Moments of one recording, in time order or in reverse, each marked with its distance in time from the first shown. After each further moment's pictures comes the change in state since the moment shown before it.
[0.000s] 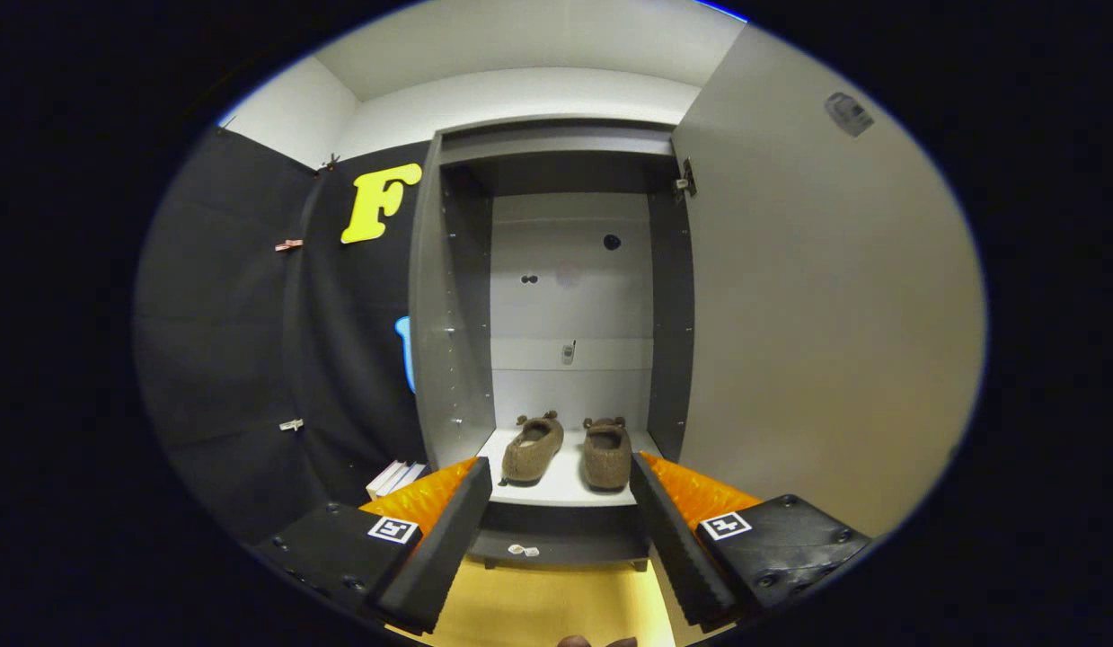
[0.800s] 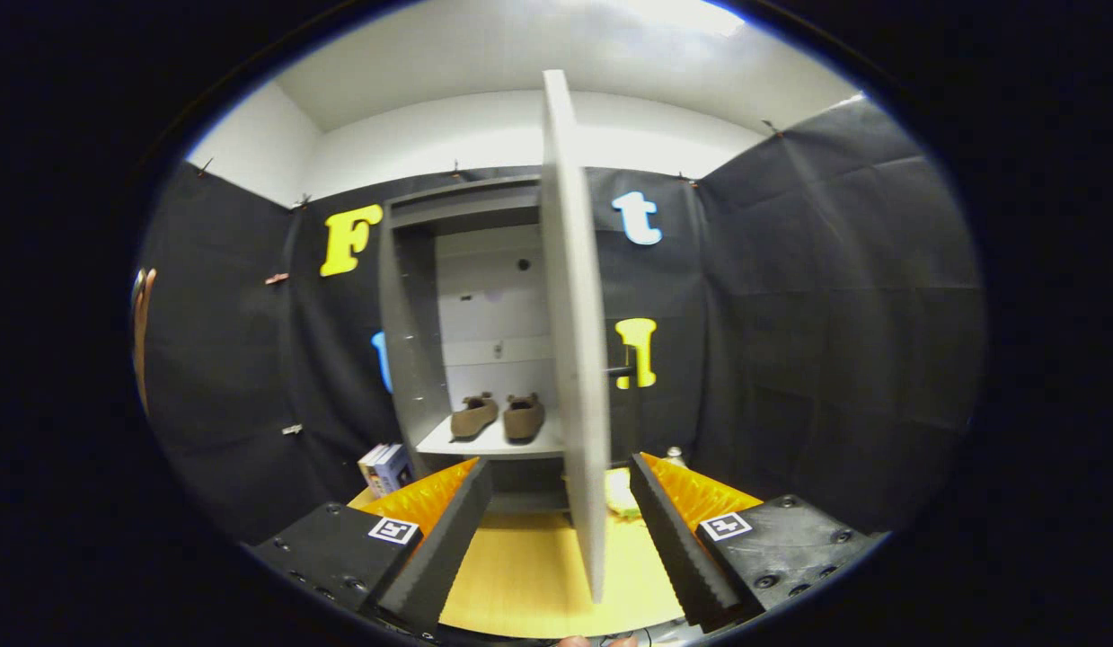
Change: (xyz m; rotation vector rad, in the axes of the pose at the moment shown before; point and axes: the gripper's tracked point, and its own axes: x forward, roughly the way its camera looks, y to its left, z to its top) arm -0.196 -0.173 -0.001 0.123 -0.016 -0.208
